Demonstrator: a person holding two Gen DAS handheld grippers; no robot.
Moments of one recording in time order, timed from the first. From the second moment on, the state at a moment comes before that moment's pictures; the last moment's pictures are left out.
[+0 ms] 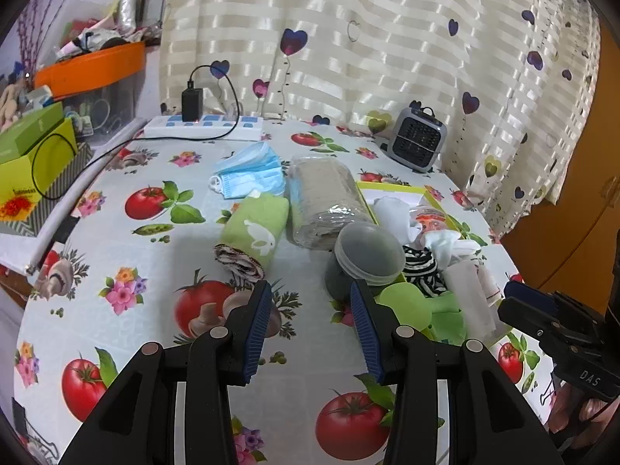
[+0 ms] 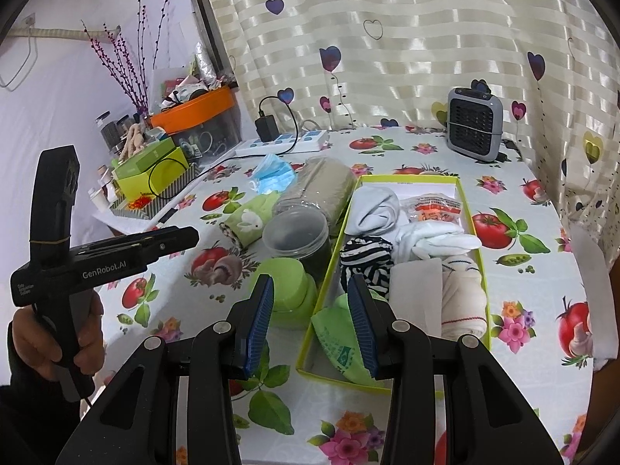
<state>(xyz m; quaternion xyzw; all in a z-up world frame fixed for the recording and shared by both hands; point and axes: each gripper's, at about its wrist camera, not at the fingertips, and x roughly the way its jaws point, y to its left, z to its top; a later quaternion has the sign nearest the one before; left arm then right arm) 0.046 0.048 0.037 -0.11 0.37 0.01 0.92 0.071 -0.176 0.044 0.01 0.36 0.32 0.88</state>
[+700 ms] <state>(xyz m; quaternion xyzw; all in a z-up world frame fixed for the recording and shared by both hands) 0.093 0.088 0.015 -0.11 0.39 0.03 0.91 0.082 -0.169 0.039 0.01 0.36 0.32 0.88</state>
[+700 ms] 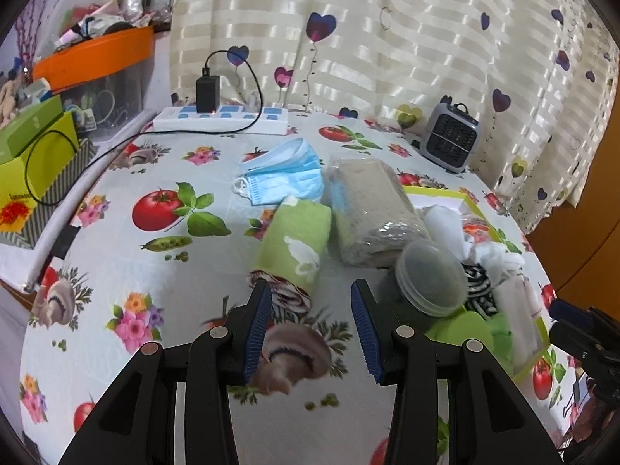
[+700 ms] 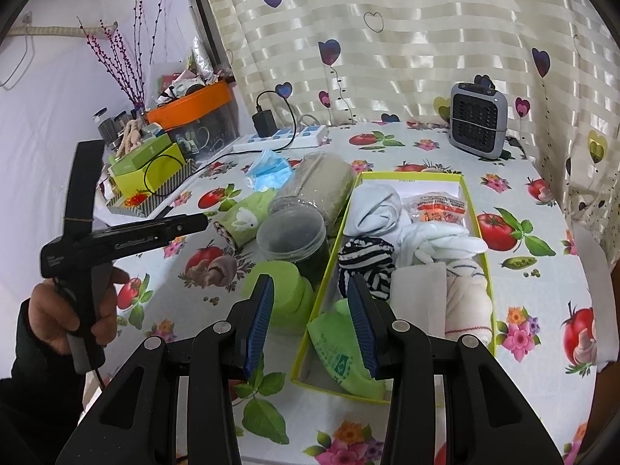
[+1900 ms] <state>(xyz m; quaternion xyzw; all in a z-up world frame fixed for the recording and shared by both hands) 0.168 0.091 -0.036 -0.06 0.42 0.04 0.90 0.120 -0.142 0.030 -0.01 0.38 0.32 0.87</state>
